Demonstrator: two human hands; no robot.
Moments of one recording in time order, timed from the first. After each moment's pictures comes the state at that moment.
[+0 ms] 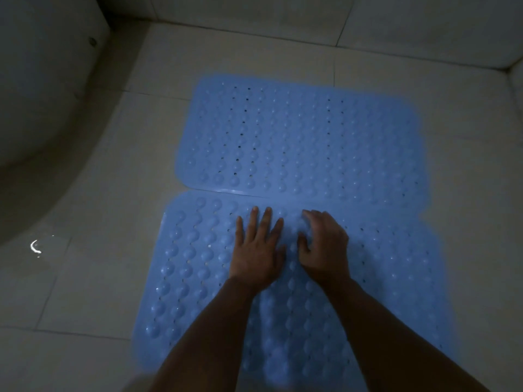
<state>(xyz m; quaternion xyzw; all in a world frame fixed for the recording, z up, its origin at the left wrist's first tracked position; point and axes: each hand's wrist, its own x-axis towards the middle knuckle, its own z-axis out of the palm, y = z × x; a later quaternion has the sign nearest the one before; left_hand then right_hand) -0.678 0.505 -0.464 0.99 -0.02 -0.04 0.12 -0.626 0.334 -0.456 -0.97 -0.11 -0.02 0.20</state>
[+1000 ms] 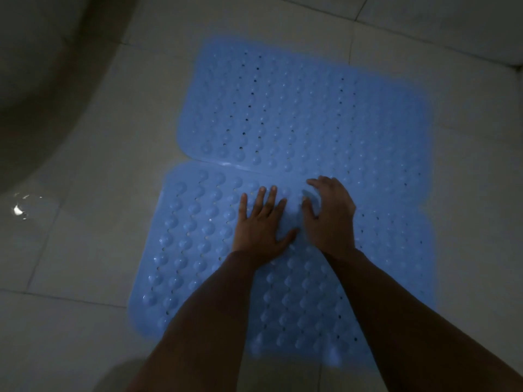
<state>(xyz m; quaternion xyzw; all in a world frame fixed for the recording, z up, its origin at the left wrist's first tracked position) -0.674 0.506 -0.476 0.98 -0.02 -0.06 0.18 -0.602 0.350 -0.418 -0.96 -0.14 -0.06 0.25</state>
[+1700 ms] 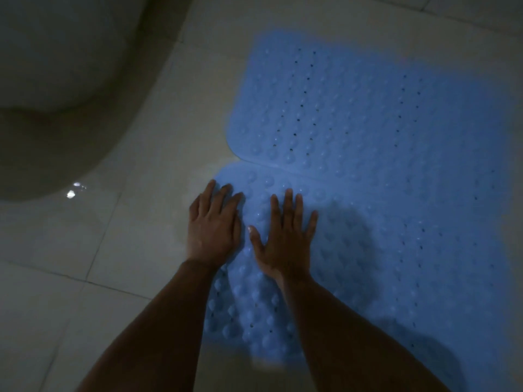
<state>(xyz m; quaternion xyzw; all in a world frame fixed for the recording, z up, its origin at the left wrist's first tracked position) -0.734 0.666 -0.467 0.98 0.10 0.07 0.13 -0.698 0.499 -0.482 -0.98 -0.17 0.08 0.08</state>
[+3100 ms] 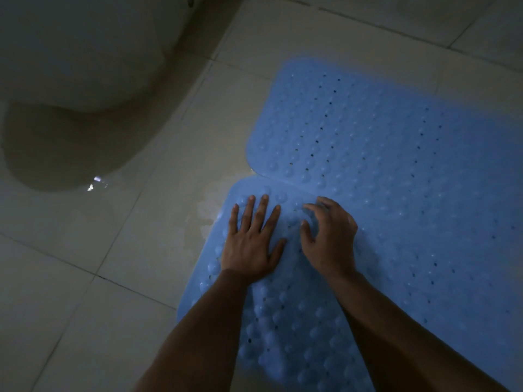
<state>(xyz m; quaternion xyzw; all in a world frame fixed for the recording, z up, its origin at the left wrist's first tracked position) -0.715 0.622 -0.484 0.99 0.09 -0.04 0.10 -0.613 0.457 -0.468 -0.94 -0.23 -0.04 0.24</state>
